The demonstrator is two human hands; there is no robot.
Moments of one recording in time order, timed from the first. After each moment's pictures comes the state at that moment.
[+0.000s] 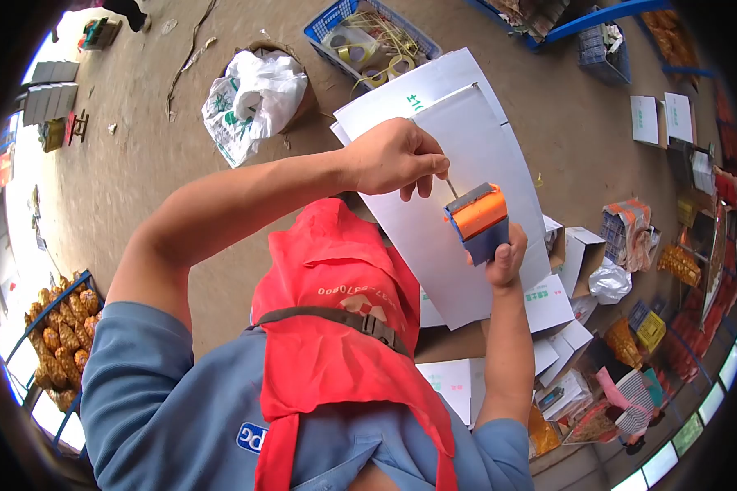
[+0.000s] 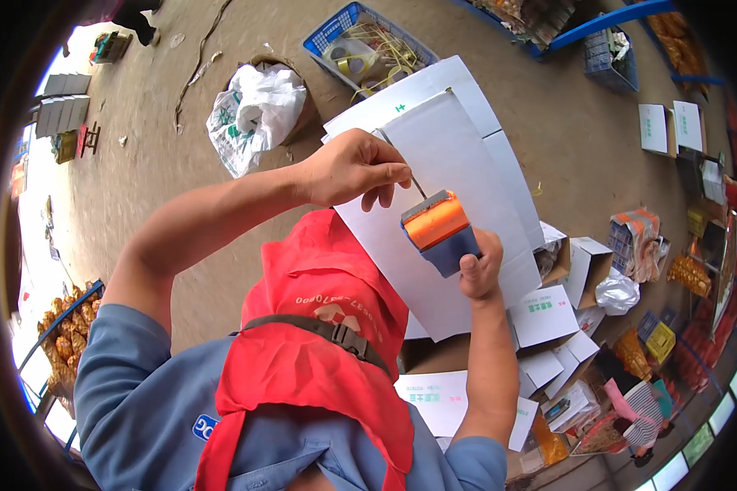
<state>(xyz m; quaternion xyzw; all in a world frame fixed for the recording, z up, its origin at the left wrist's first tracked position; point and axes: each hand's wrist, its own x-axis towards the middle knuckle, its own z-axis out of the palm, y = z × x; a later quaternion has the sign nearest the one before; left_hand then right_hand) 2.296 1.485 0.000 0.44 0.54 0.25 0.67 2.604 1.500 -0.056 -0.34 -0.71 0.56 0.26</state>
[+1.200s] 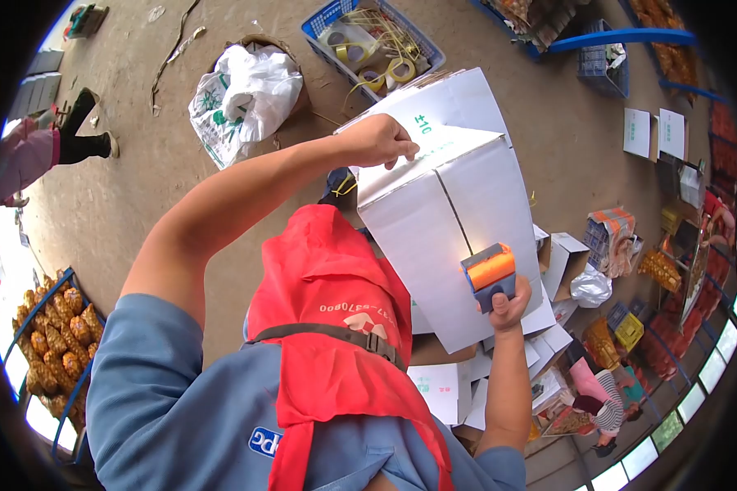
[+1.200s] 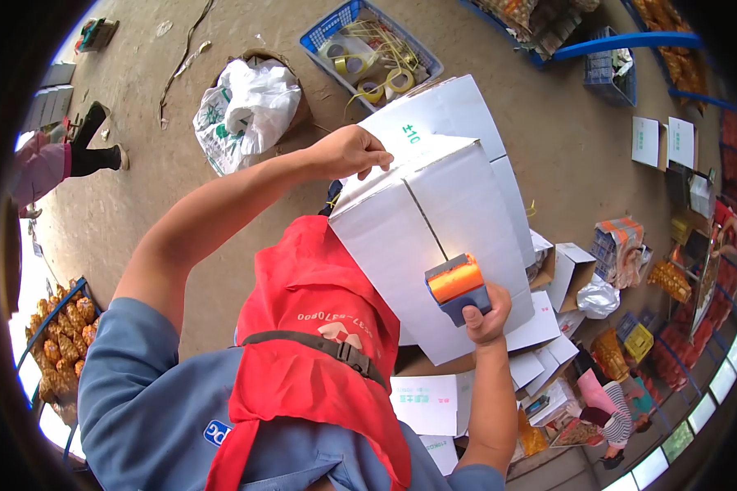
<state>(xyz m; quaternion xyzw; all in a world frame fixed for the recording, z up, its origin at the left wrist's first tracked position) 2.220 1.524 -0.121 0.47 0.61 0.20 0.60 2.614 1.491 -0.034 -0.45 -0.70 0.54 0.16</state>
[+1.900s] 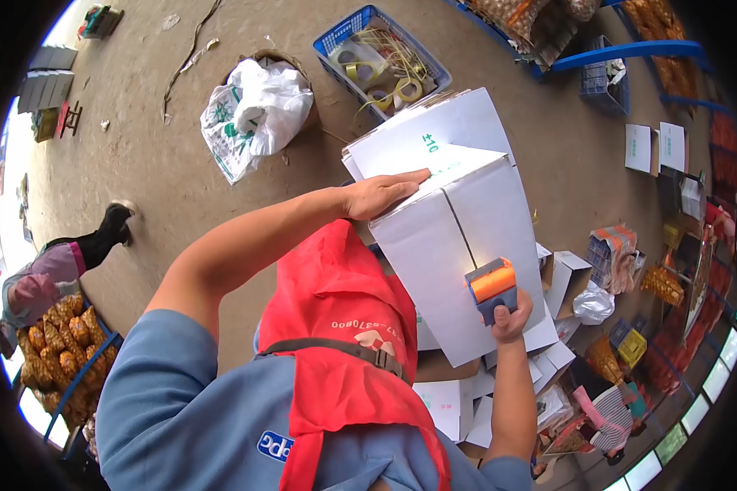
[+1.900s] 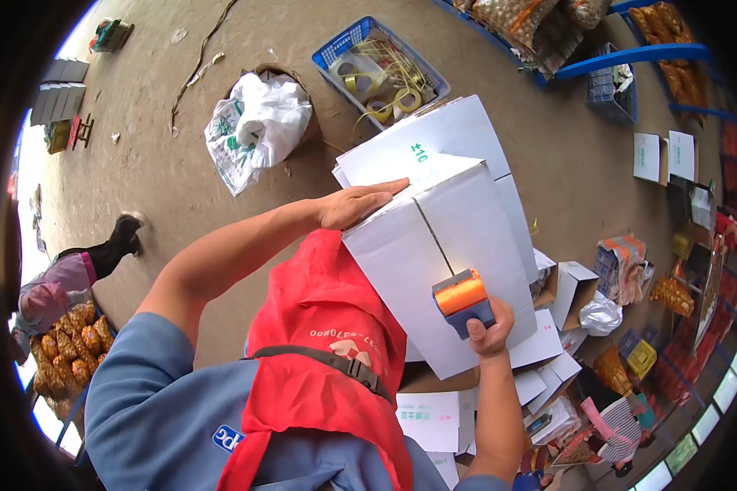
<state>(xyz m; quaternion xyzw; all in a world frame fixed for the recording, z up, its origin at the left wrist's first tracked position) 2.236 1.464 -0.147 0.47 0.48 0.31 0.68 2.619 1.489 -0.049 -0.43 -0.71 0.52 0.18</state>
